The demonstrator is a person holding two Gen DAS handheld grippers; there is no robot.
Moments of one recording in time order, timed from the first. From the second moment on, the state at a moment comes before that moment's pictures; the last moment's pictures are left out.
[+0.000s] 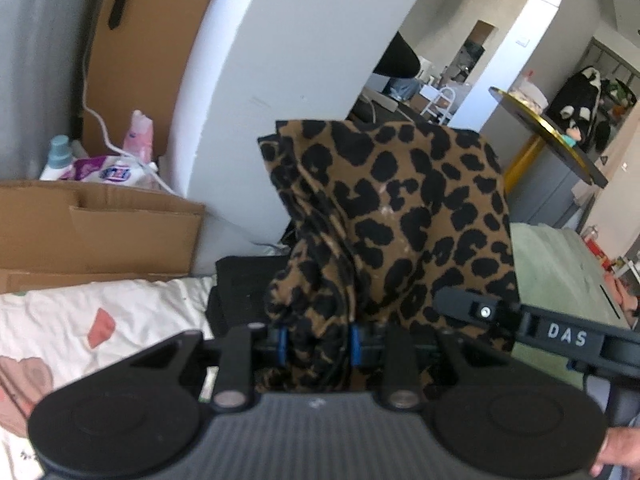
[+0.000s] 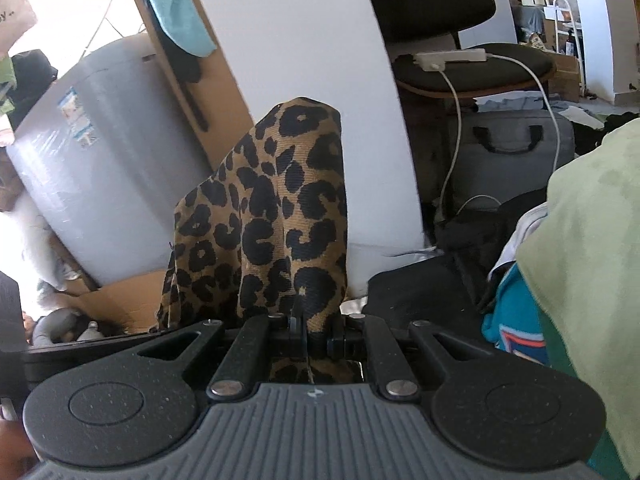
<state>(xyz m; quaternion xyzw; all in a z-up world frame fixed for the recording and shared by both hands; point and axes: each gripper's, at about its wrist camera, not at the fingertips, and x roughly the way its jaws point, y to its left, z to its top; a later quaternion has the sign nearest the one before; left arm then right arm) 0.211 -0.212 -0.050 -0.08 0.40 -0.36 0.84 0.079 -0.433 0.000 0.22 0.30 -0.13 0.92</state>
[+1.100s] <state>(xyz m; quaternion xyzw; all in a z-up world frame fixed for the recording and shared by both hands) 0.297 -0.293 -0.224 -0.12 0.47 -0.37 0.79 0.158 -0.539 -0.153 0.21 0.36 -0.15 0.90</state>
